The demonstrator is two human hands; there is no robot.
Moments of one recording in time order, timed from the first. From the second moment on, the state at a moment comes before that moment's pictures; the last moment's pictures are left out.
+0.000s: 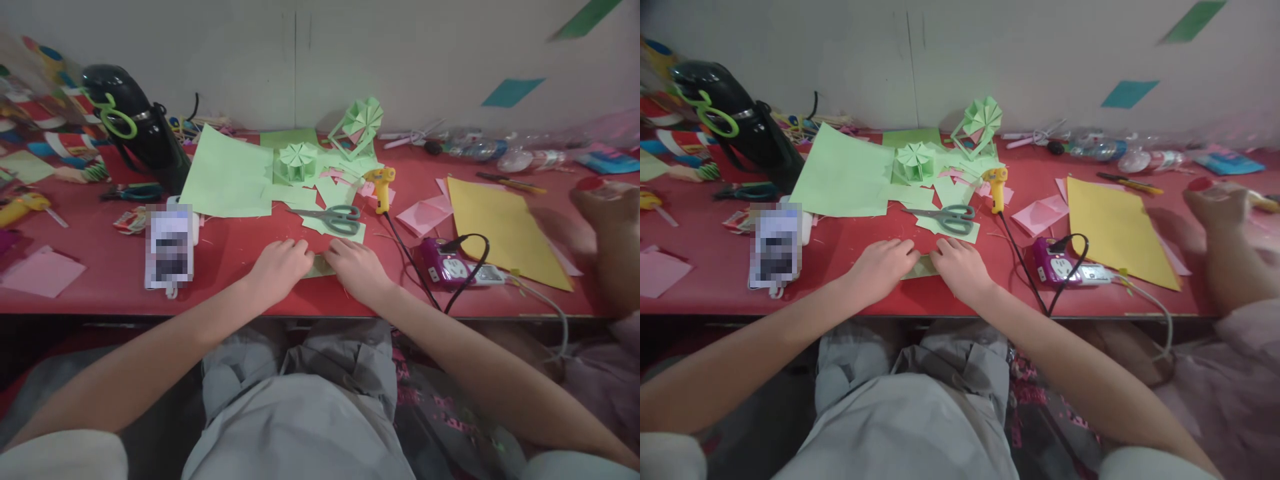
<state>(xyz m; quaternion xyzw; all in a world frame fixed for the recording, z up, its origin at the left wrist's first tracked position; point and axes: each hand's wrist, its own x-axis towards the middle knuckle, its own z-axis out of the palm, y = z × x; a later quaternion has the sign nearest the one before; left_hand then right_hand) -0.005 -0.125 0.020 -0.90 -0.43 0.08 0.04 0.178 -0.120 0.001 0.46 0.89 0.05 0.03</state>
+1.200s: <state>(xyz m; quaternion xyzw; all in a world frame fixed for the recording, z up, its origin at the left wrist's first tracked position) -0.005 -0.109 0.031 -0.84 -0.53 0.05 -0.09 0.178 -0.047 0.030 0.45 0.84 -0.27 0.11</state>
